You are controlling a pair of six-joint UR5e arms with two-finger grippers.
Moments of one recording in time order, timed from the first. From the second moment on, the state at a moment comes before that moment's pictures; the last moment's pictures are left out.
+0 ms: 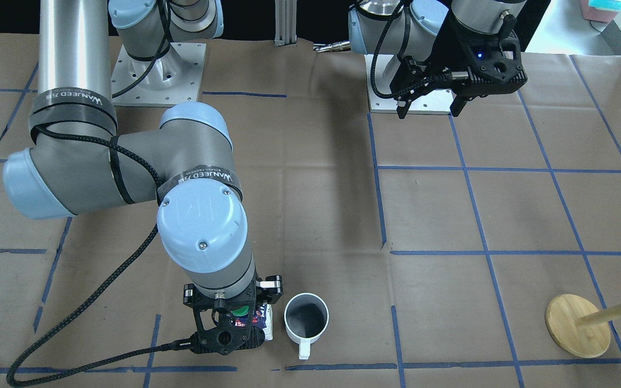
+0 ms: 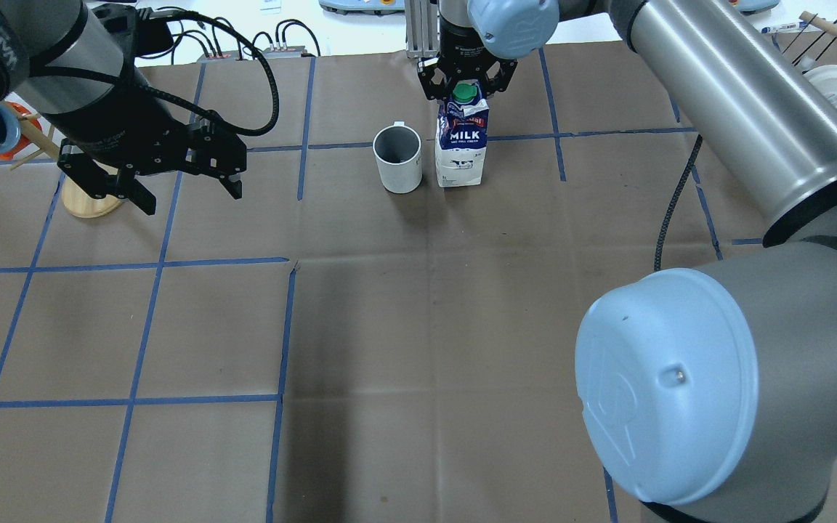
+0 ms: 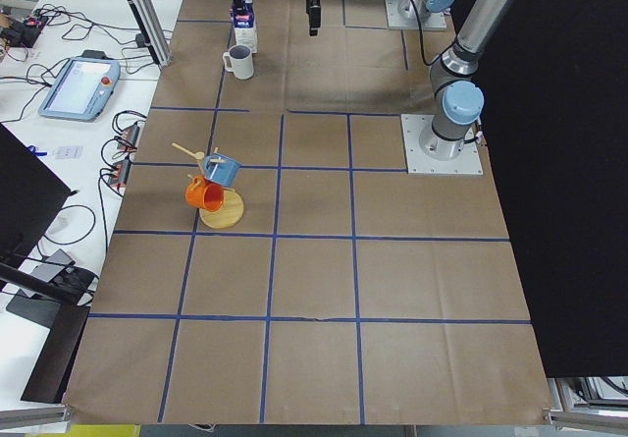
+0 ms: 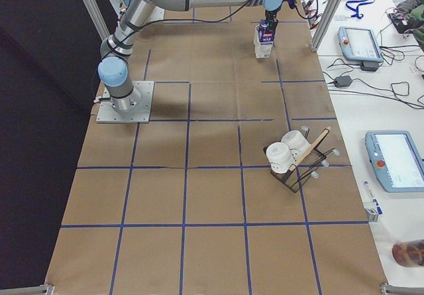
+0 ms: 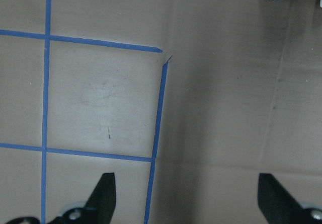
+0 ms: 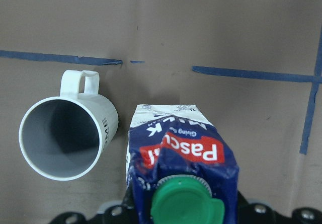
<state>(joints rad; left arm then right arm) -1.56 -1.48 -1.60 -1.63 1.52 -0.12 1.81 -0.87 0.98 -1.70 -1.56 0.15</state>
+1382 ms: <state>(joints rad) -1.56 -1.48 -1.60 -1.63 1.52 -0.12 1.81 -0.92 0.88 -1.50 -1.56 0.15</state>
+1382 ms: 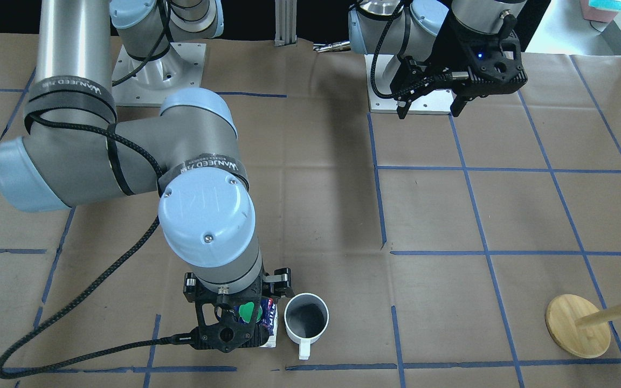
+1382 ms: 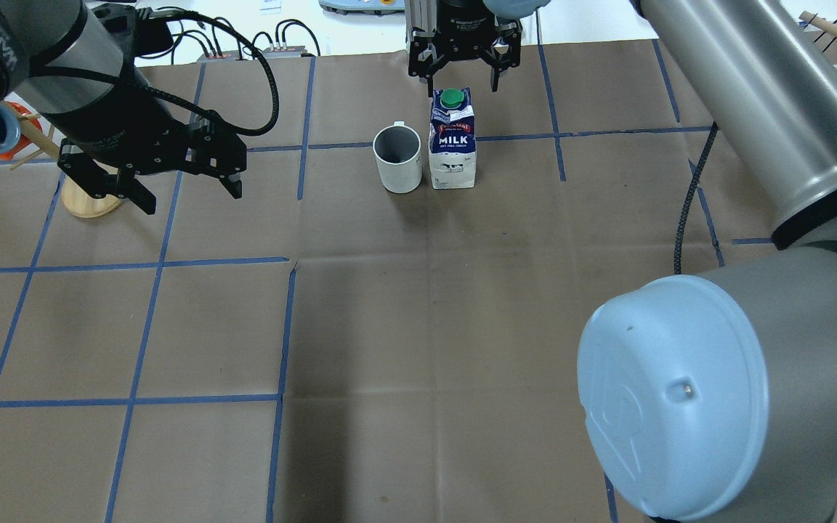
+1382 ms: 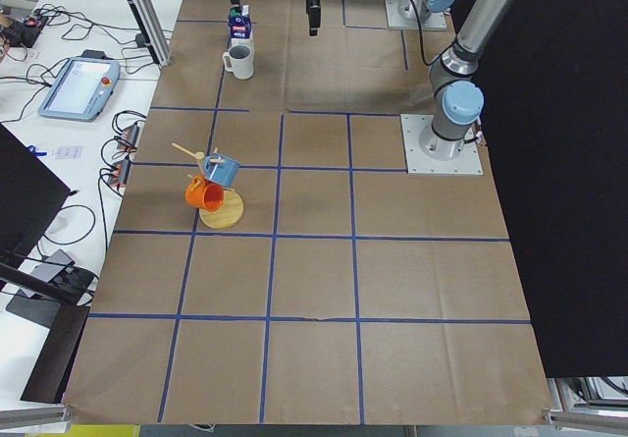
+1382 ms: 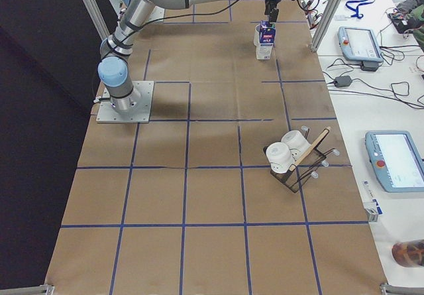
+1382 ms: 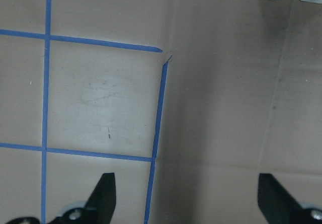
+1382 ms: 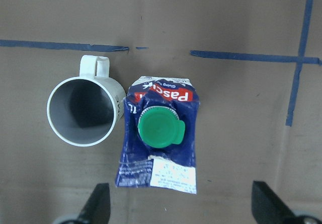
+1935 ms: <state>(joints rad) -1.56 -1.48 -1.60 -1.63 1.52 -0.12 1.69 -1.15 1.01 -1.28 -1.56 0.02</state>
